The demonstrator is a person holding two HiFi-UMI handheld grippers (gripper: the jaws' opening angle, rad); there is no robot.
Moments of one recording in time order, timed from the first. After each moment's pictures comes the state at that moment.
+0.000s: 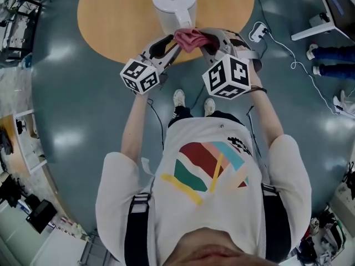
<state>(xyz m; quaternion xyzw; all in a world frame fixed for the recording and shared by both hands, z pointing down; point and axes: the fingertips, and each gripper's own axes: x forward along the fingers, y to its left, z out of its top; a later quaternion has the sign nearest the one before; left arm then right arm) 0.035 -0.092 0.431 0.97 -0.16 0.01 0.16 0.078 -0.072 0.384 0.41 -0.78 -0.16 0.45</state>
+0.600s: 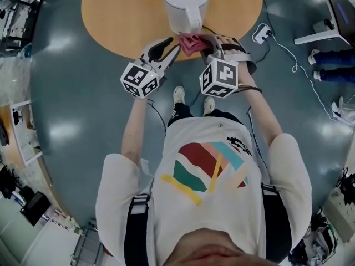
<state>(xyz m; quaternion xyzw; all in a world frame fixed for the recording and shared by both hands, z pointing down) -0.005 -0.090 0.431 0.97 -0.19 0.02 0.12 0.050 -0.079 0.445 0.36 -0.75 -0.17 0.53</state>
